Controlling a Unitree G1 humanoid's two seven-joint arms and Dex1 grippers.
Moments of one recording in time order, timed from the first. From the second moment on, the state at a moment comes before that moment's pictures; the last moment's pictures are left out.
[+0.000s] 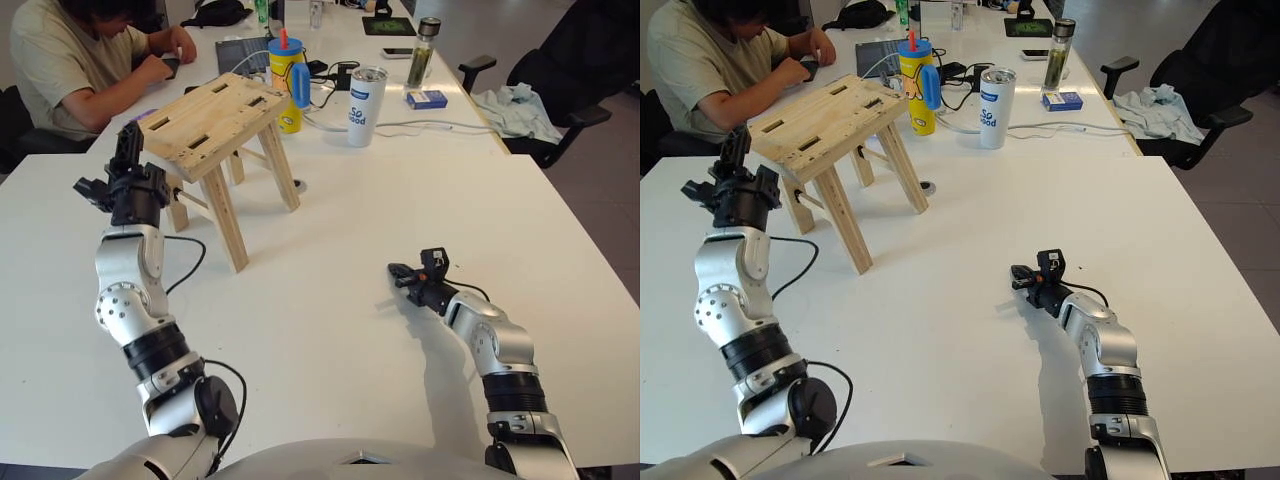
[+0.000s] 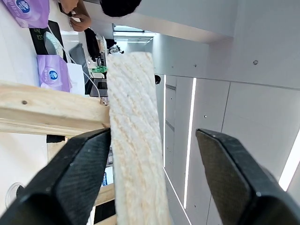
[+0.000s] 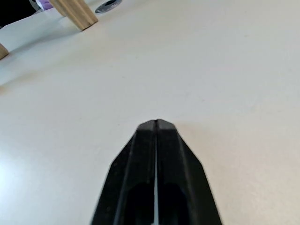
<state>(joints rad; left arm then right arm) -0.35 -0.01 0.64 -0.17 -1.51 0.43 0.15 -0.16 -0.28 -0.10 0.12 0.34 0.57 0.50</state>
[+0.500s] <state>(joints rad) -0.01 0.35 -0.09 -0.38 -0.71 0.53 -0.39 -0.16 -0.28 -0.09 0.13 0.35 0.57 0.50</state>
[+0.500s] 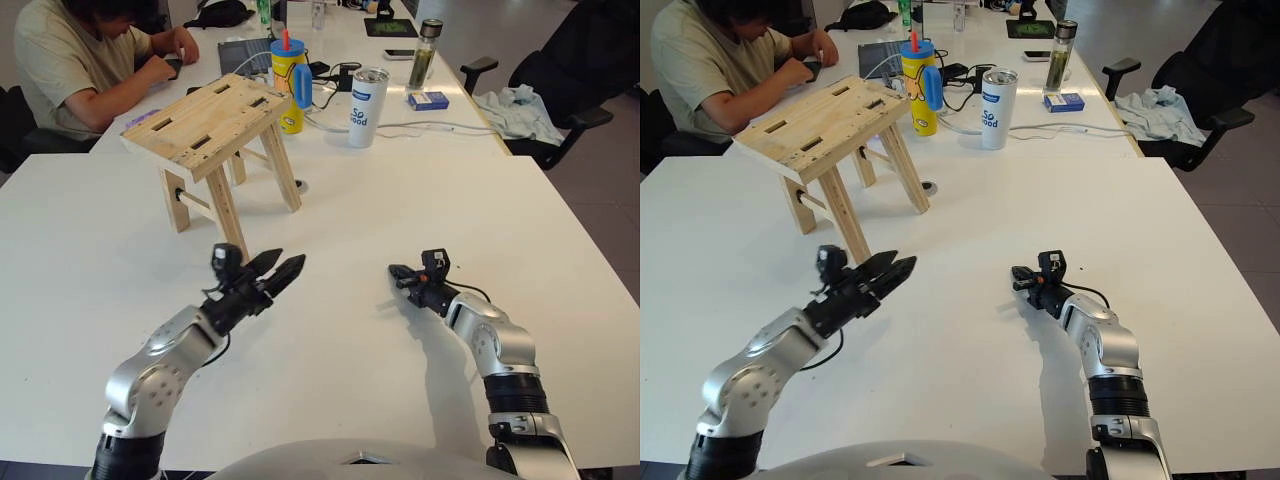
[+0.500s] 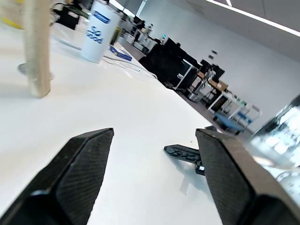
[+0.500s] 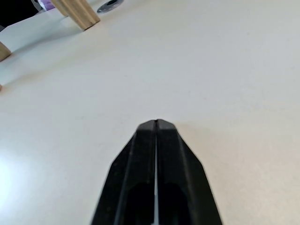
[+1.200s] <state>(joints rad) -1.04 0.83 -0.37 1.30 0.35 -0.07 -0.05 -0.28 -0.27 -0.01 0.26 0.32 0.52 0.55</state>
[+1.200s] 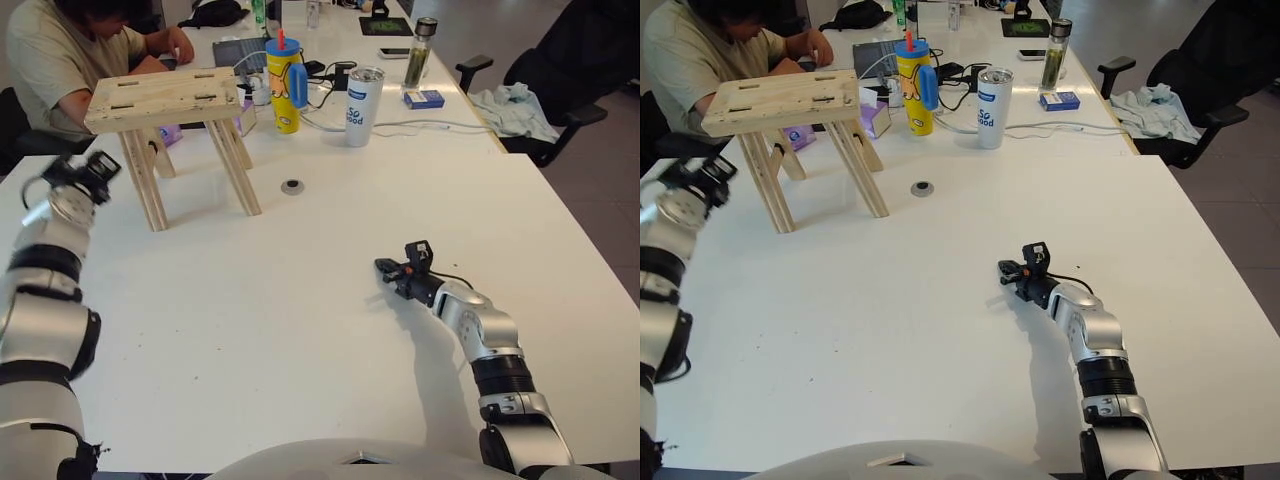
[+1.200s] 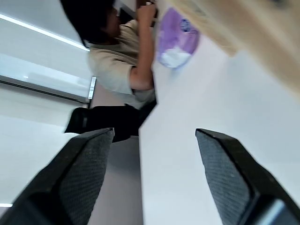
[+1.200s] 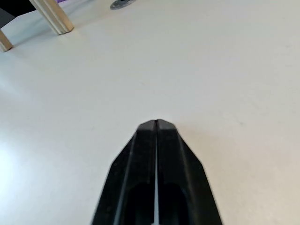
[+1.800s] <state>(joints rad) -0.39 0.42 0.14 0.67 -0.12 -0.34 0.08 -0.30 -0.27 -0.03 0.31 0.31 0.45 0.54</state>
